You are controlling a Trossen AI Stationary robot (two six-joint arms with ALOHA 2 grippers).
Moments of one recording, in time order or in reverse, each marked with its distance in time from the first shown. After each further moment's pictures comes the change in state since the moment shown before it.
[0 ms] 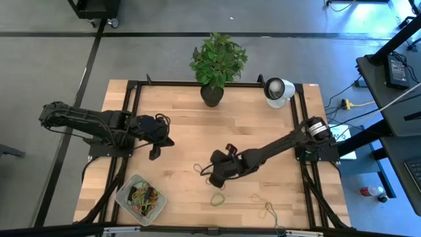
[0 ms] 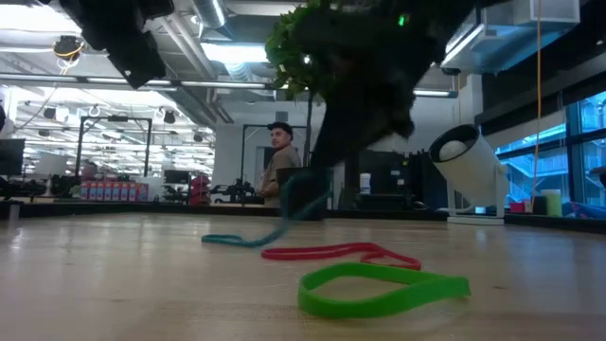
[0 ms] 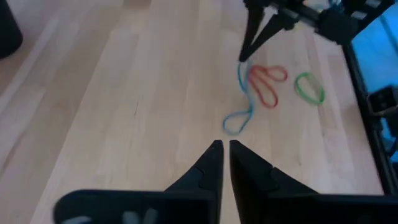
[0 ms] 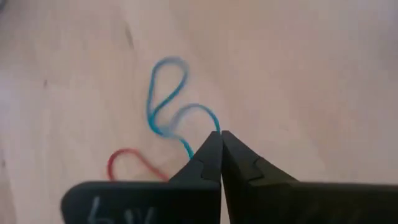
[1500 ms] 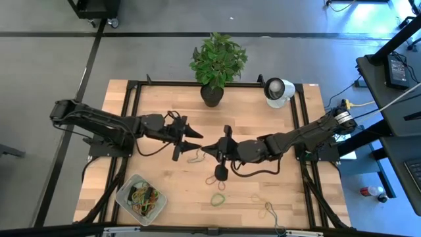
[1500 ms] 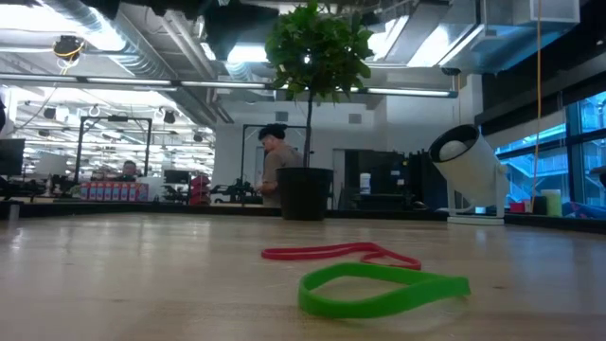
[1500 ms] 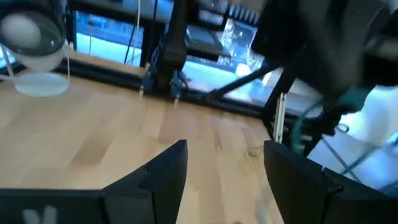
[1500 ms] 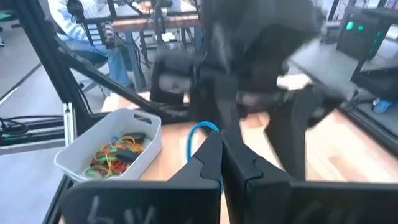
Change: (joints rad) left arm -0.003 0.320 0.000 0.866 0.004 -0.009; right arm -0.008 -0.328 0.003 0.440 0.088 -0.537
